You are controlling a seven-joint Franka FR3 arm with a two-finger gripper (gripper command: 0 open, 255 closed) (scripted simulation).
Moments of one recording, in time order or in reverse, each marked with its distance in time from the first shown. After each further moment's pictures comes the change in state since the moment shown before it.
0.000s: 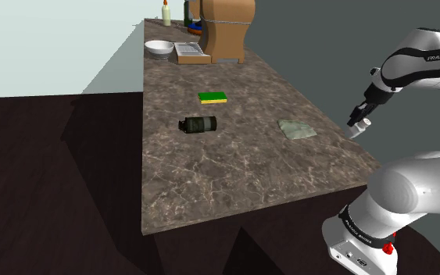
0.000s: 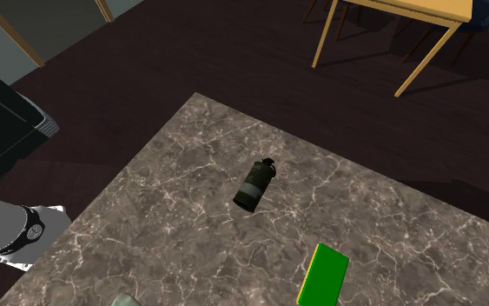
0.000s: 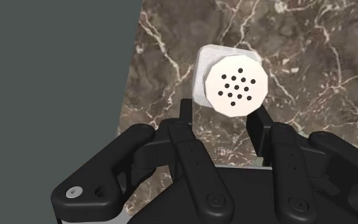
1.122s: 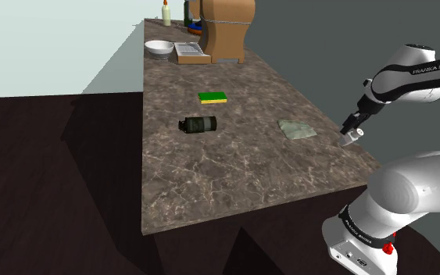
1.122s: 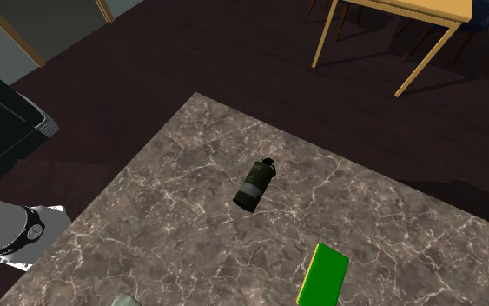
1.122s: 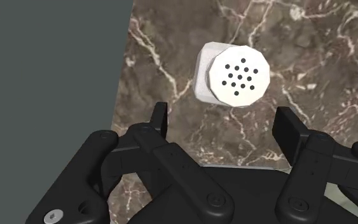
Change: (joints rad) arm 0.008 0.086 -0.058 -0.061 -0.028 0.148 -0.003
